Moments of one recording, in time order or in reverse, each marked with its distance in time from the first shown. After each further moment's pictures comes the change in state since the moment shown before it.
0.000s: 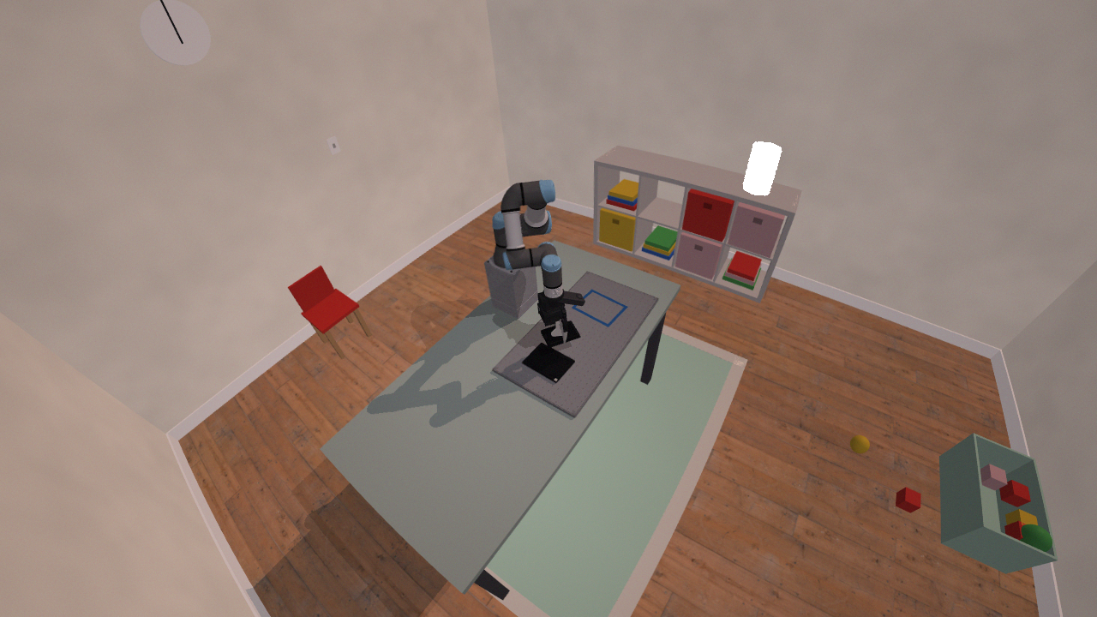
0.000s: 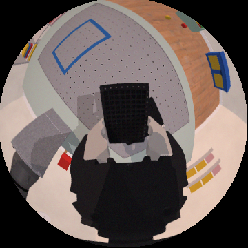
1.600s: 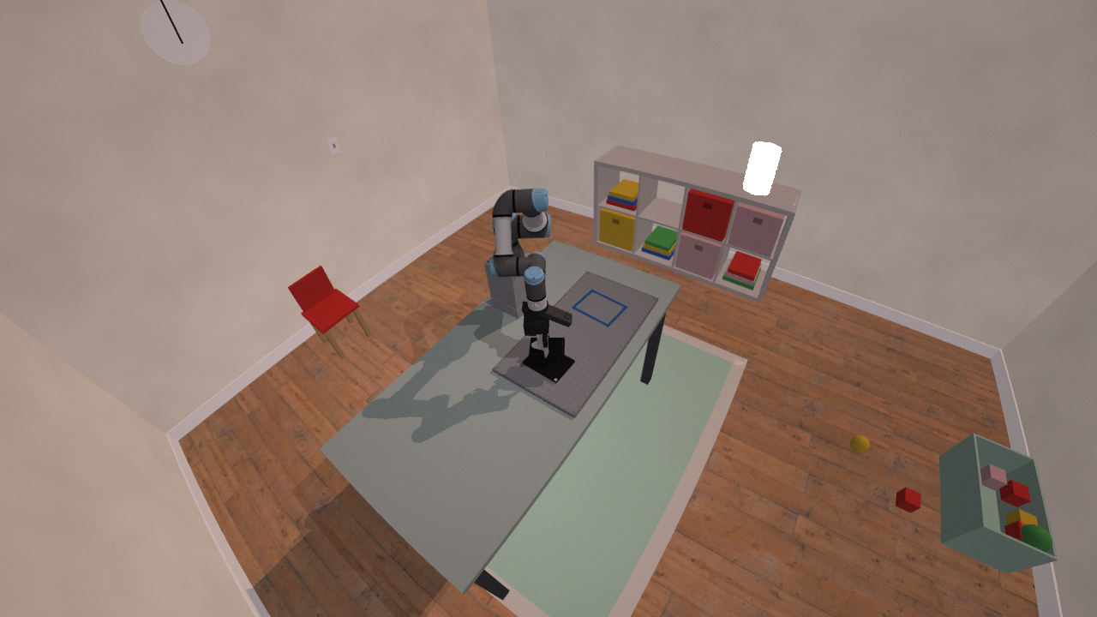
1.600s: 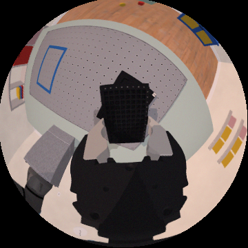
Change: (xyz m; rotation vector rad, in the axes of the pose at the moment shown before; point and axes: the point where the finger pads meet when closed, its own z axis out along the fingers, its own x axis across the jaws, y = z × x) arm 0.044 0.071 -0.002 0.006 -0.002 0.422
